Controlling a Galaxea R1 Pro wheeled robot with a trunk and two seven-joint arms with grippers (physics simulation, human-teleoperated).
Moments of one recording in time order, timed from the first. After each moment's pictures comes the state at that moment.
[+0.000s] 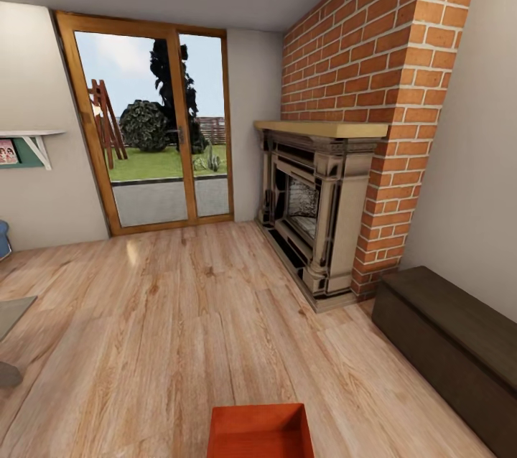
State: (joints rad) left arm -0.23 -0.04 -0.02 0.00 0.12 0.00 0.01; right arm -0.18 0.06 0.62 0.03 -0.61 -0.13 -0.13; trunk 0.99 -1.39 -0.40
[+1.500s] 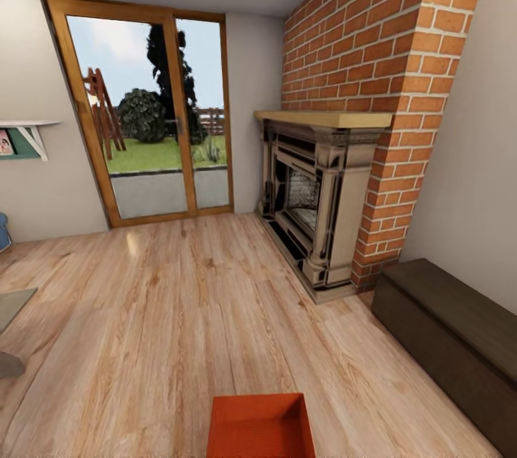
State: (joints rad) left arm -0.23 -0.03 -0.03 -0.01 0.10 0.00 0.01; right arm -0.18 0.04 0.62 0.03 -0.61 -0.13 -0.14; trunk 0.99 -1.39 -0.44
